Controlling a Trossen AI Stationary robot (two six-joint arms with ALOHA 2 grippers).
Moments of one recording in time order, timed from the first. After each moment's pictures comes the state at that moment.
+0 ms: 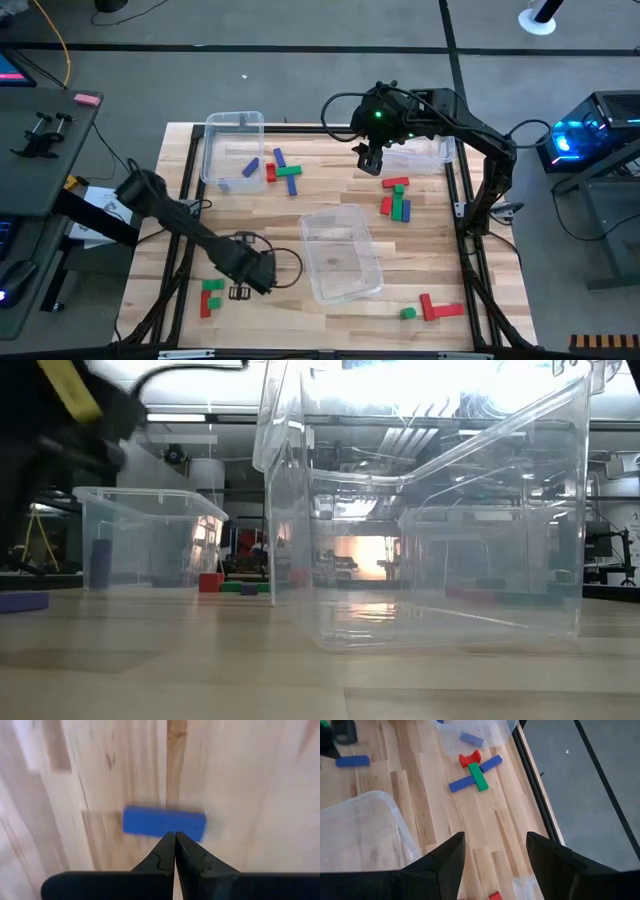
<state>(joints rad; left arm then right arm) -0.58 1.68 1.12 -1.10 -0.05 -0.59 -0.20 1.79 2.33 -1.46 0.14 -0.05</state>
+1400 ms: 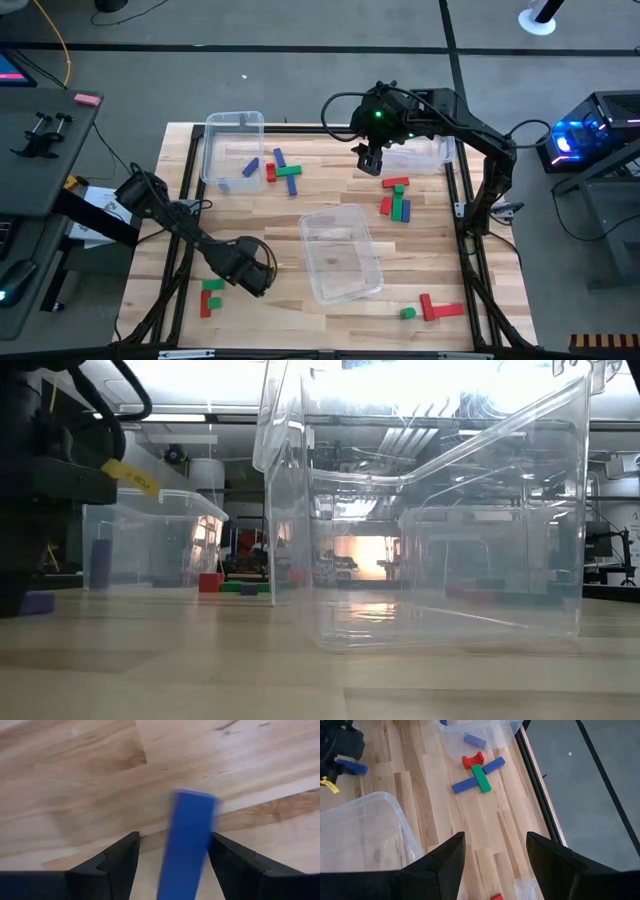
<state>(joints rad) -0.61 1.71 0.91 -0.80 -0.08 -1.87 -0.20 1.79 2.33 -1.45 0.13 -0.05</state>
